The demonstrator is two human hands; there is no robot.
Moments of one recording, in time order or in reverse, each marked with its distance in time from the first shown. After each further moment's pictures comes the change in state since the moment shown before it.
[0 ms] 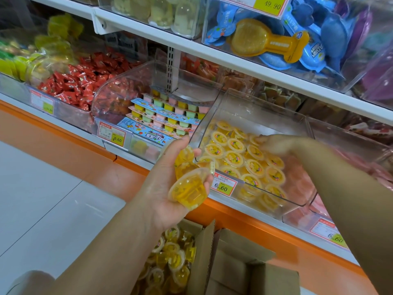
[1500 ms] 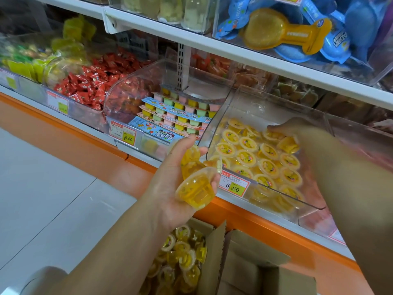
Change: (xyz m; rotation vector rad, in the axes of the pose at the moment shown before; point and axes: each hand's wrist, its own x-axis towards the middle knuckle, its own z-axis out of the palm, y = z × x) left_hand 0.002 0.002 -0.004 0.041 0.041 0.051; right_hand 0.056 0.021 -0.012 0.631 0.235 0.270
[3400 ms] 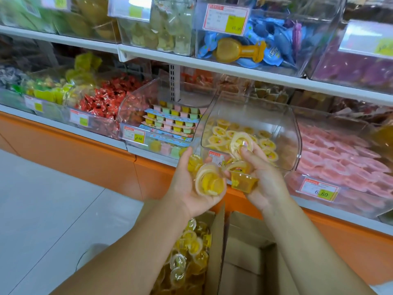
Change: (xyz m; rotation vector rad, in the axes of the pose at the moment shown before) left_hand -0.033 -0.053 -0.013 -0.180 -0.090 -0.180; right_hand -0.293 0.015 0.086 1.503 -0.273 -0.270
